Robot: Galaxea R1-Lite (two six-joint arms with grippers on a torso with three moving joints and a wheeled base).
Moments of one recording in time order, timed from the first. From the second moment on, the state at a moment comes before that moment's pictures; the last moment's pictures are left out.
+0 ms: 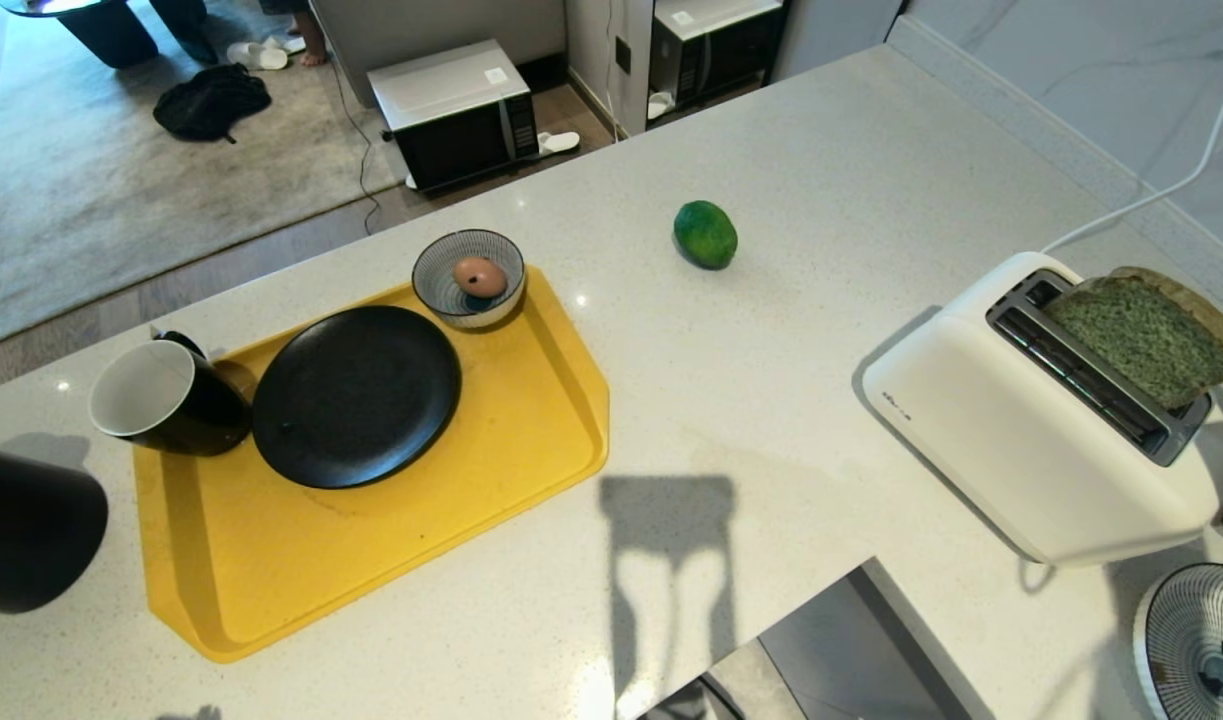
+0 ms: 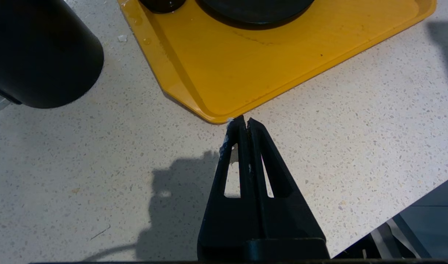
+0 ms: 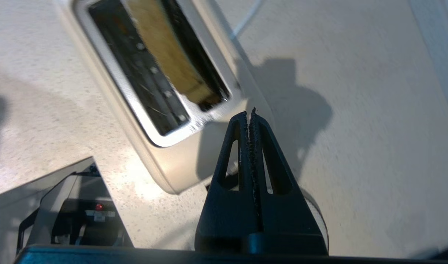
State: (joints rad) left arm 0.00 0.00 0.00 -0.01 0.00 0.00; right arm -0.49 0.99 -0.97 0.26 0.43 -0.24
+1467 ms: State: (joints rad) left arm 0.00 0.00 0.00 -0.01 0.00 0.00; right arm -0.54 0.92 -0.72 0.34 0.36 -0.14
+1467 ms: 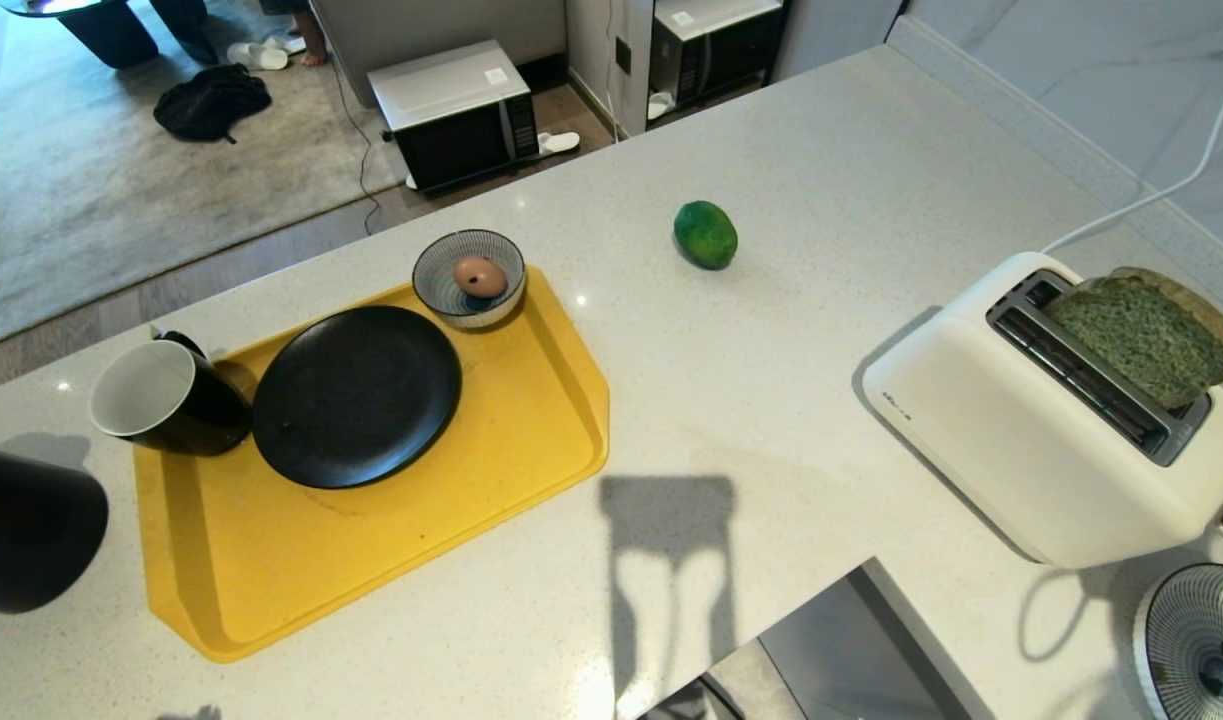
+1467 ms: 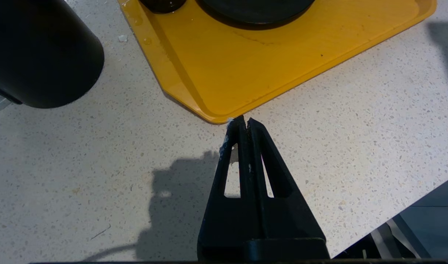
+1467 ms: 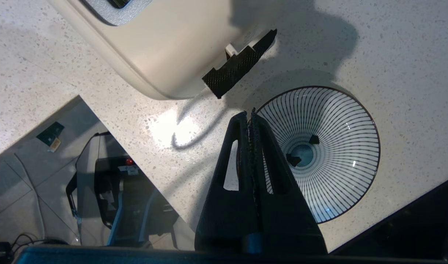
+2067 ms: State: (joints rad) left arm 0.00 0.00 0.00 -0.01 0.00 0.00; right arm -0.54 1.04 -0.77 0.34 0.41 -0.20
